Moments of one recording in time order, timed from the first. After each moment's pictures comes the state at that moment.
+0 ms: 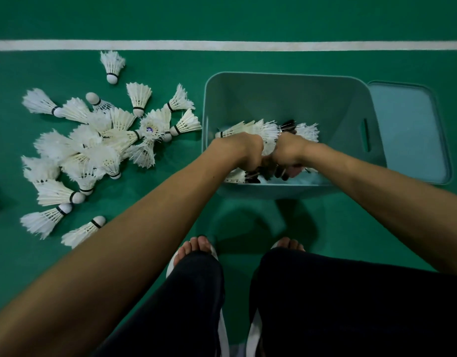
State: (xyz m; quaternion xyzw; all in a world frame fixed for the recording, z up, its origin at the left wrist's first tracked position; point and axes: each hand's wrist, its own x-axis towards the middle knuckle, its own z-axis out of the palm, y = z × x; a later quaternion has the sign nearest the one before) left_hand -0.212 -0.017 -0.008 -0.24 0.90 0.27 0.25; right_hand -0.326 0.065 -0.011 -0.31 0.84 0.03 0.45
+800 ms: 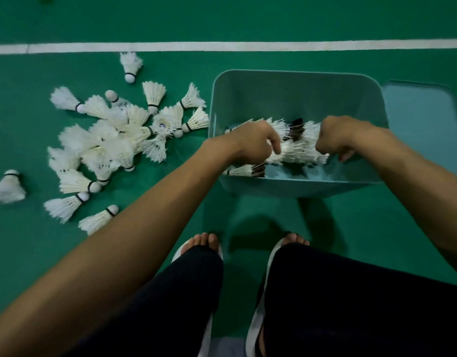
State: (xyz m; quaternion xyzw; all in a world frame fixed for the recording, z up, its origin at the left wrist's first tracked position) left_hand -0.194 -0.003 0.030 -0.27 0.88 0.37 0.13; right_hand -0.373 0.092 0.030 -0.38 0.86 0.14 0.30
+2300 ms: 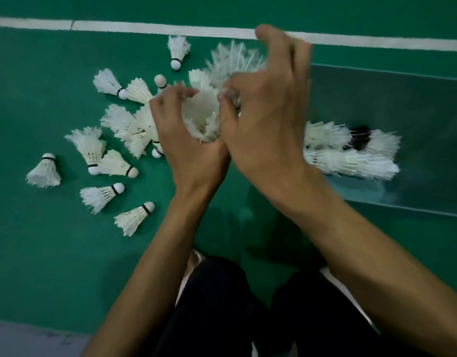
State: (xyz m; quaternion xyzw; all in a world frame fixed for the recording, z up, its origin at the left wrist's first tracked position) left_hand -0.048 -0.037 0.027 -0.51 0.66 0.27 -0.48; right_hand -0.136 -0.009 0.065 -0.53 0.77 -0.34 -0.10
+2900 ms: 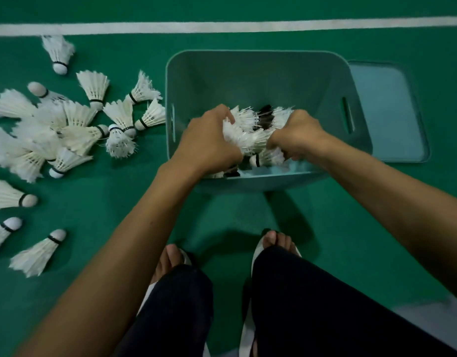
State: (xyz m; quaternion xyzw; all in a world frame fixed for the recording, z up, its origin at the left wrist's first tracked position) left_hand -0.175 0.009 0.022 -0.38 0.83 0.42 0.01; right_hand -0.332 0.100 0.011 -0.21 0.92 -0.12 0.31
